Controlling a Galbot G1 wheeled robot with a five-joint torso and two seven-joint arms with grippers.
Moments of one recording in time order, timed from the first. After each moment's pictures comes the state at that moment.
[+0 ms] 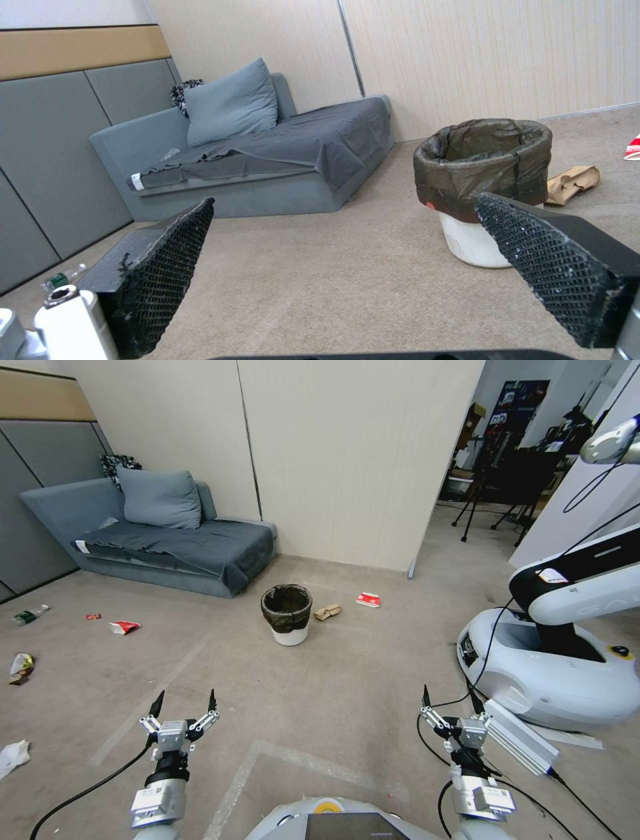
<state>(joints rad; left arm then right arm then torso) 1.98 -1.41 -0.73 -2.28 0.02 -0.21 -0.18 -1.96 1.51 0.63 2.26 -0.03 0.29 0.17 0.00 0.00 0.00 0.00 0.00</state>
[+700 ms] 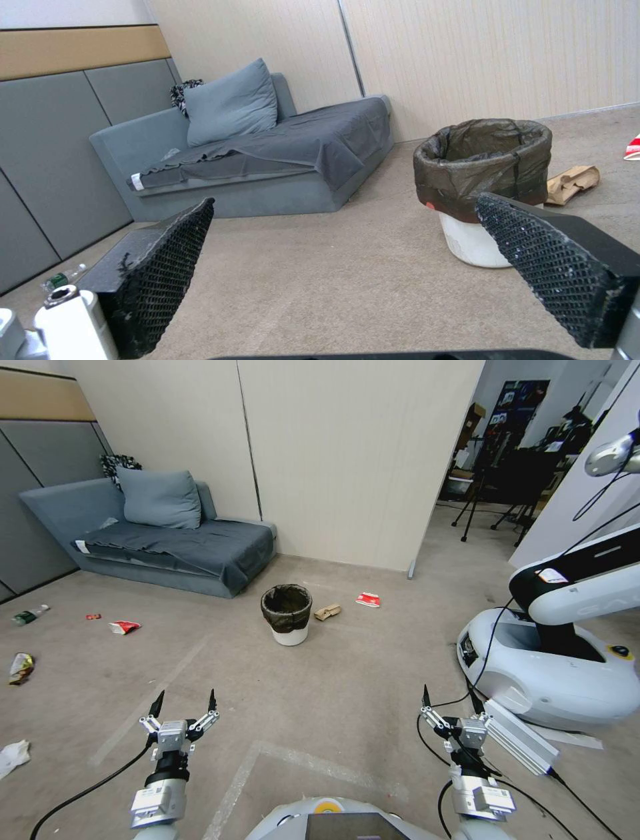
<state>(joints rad) 1.98 -1.41 -0.73 -2.28 0.02 -0.21 -0.18 -1.96 1.51 0.63 2.26 -0.03 0.29 0.17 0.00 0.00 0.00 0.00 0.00</state>
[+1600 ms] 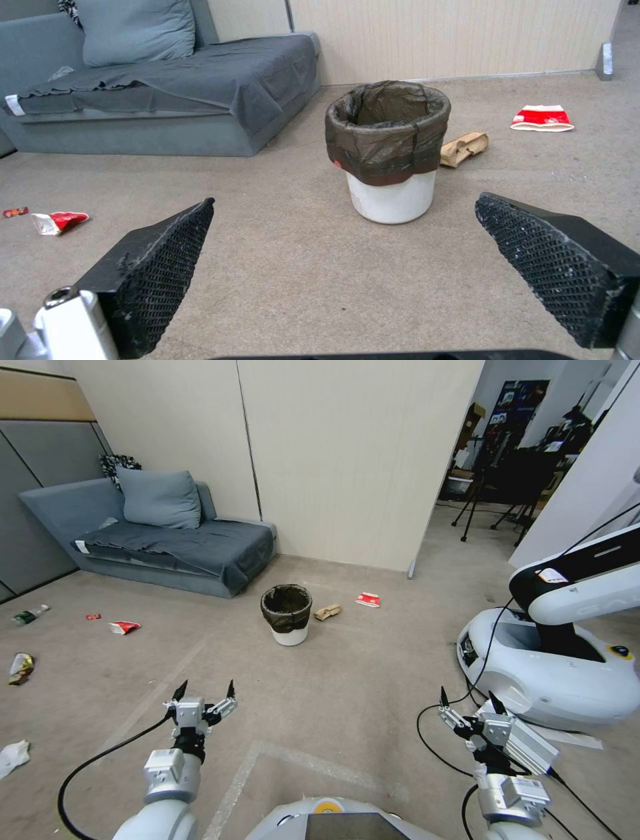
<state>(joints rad) 1.88 -1.41 -0.62 -2.48 -0.06 0.28 -0.08 -1.98 1.61 0.76 2.39 0.03 0.03 0.01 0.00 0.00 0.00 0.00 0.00</state>
